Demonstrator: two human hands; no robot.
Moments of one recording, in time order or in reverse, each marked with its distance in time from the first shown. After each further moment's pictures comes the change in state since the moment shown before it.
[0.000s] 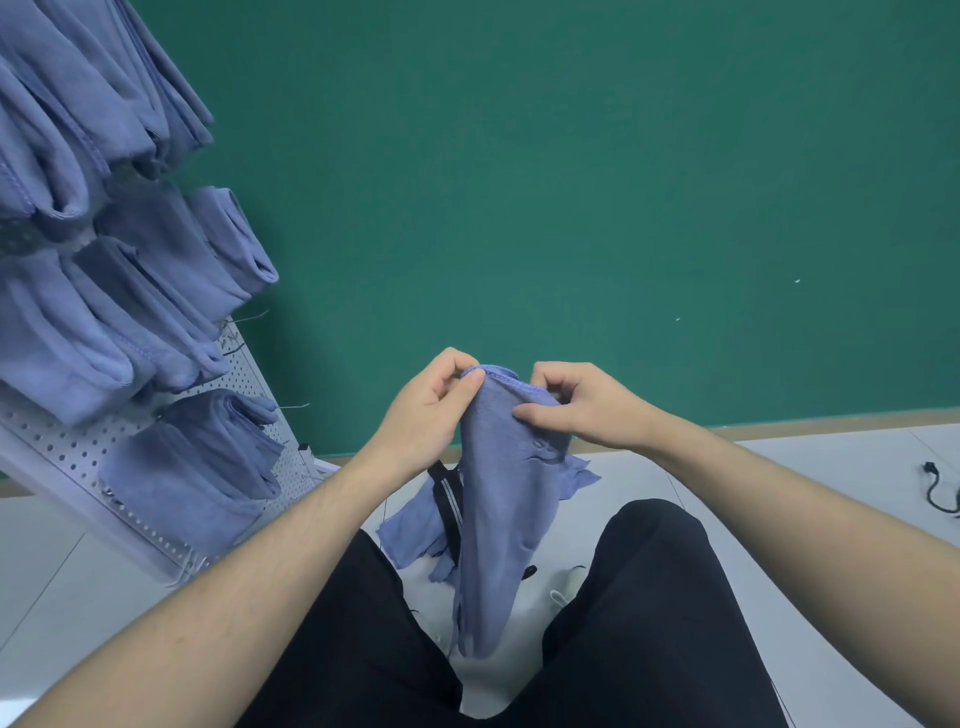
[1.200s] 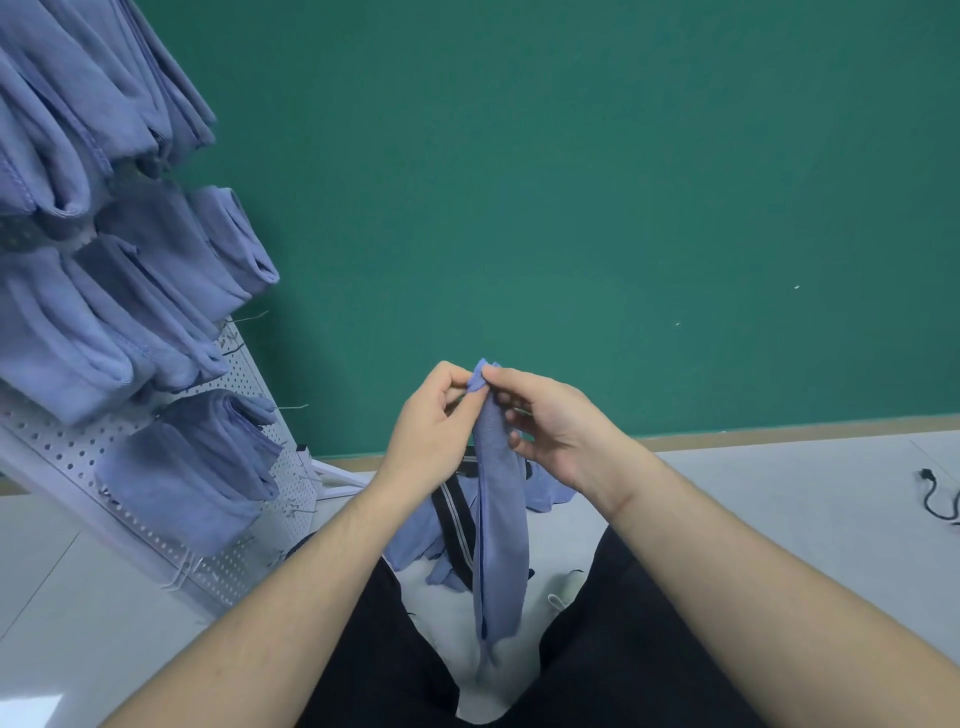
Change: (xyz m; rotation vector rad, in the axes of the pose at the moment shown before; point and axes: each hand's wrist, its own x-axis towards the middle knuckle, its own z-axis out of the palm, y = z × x) left_hand -0.005 -0.009 0.018 -0.077 0.185 -0.024; right_hand 0.014 -0.036 0.053 0.784 0.314 0.478
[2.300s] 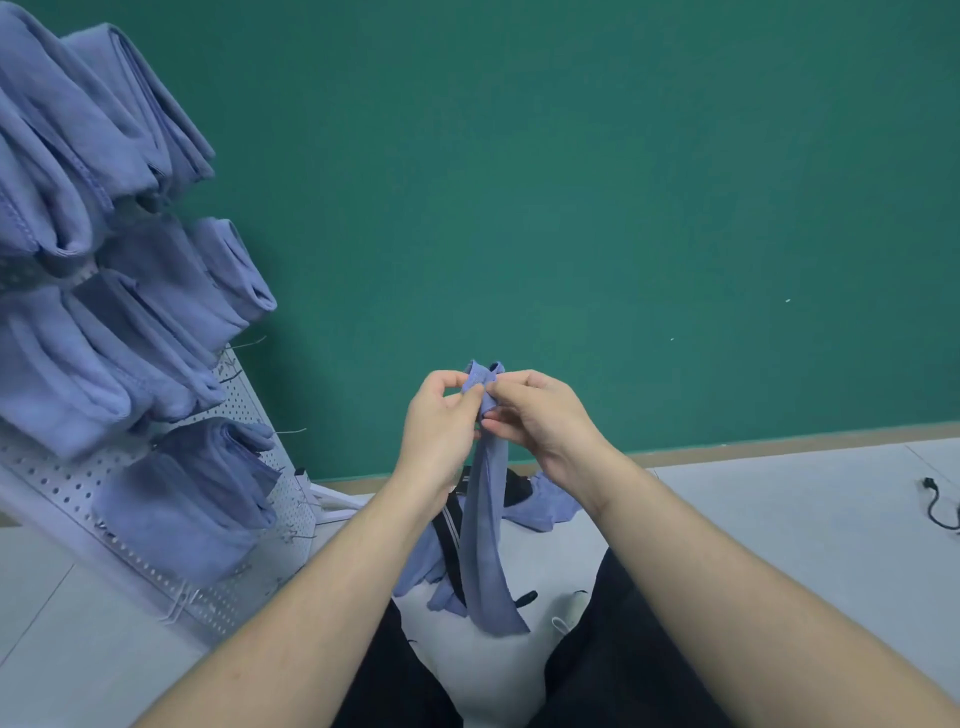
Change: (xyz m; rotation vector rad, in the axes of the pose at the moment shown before) left_hand 0.018 0.022 0.017 -0.163 0.147 -0.272; right_hand 0.015 -0.007 0.000 0.000 0.076 -0.147
